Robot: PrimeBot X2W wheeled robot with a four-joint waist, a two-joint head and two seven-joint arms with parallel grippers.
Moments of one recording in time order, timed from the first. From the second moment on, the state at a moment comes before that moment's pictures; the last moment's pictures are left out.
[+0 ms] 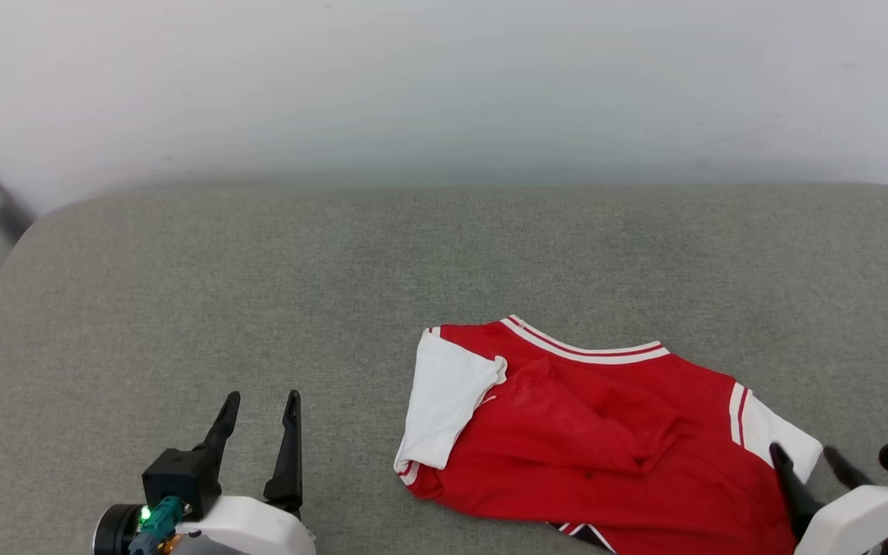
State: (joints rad) left arm -0.02 0.30 -0.34 0.08 -0.46 0.21 -0.21; right arm 0.09 -0.12 -0.15 0.08 0.27 0.13 0.33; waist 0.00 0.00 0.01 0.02
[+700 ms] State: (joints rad) left arm -0.26 0.35 -0.55 0.22 -0.48 -0.01 0.23; right arm 0.17 -0.06 -0.01 -0.25 0.14 0.13 0.14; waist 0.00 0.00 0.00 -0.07
